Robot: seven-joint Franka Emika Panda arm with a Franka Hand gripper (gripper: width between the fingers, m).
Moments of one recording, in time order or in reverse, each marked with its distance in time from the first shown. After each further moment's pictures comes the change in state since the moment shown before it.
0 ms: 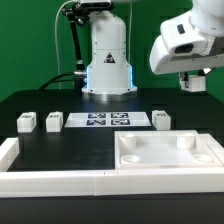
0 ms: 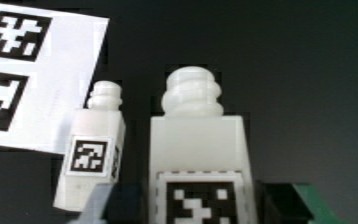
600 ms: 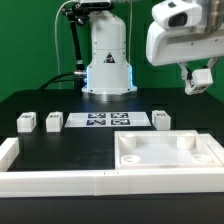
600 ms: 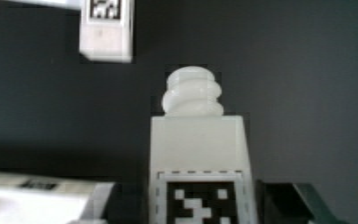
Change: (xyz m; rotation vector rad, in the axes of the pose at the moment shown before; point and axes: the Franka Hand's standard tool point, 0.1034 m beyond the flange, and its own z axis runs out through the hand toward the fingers) arm 0.029 0.014 -0.051 0.014 0.427 -0.019
